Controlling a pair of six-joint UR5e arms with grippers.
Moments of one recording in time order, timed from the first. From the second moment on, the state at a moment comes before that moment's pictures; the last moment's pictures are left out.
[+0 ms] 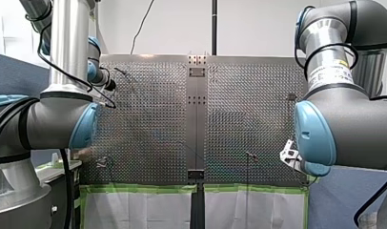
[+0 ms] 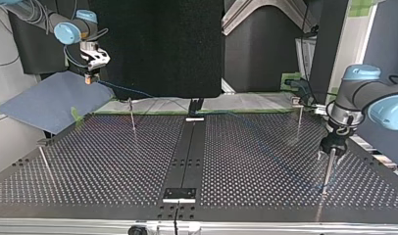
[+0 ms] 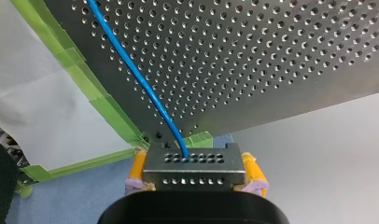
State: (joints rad) left arm 0.32 -1.73 -1.69 -3.01 -1.23 -2.77; right arm 1.55 -0.79 1.98 -0.97 1.38 1.96
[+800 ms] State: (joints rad) left arm 0.33 -1.67 -1.78 -2.87 -1.14 -2.92; right arm 1.55 -0.79 1.98 -0.97 1.39 1.95
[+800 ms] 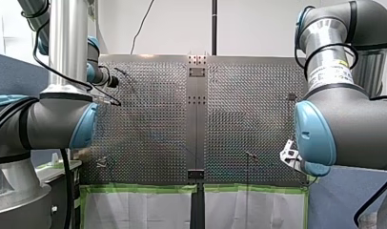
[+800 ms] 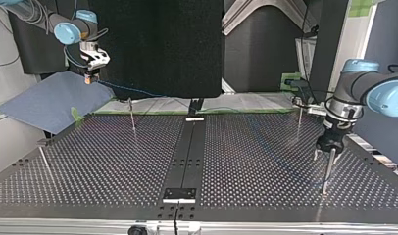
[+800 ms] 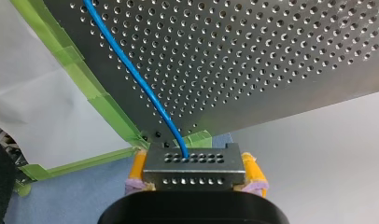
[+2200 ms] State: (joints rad) left arm 0.33 -1.52 -1.89 -2.81 -1.19 -2.96; right arm 1.55 -0.79 1.98 -0.97 1.39 1.95
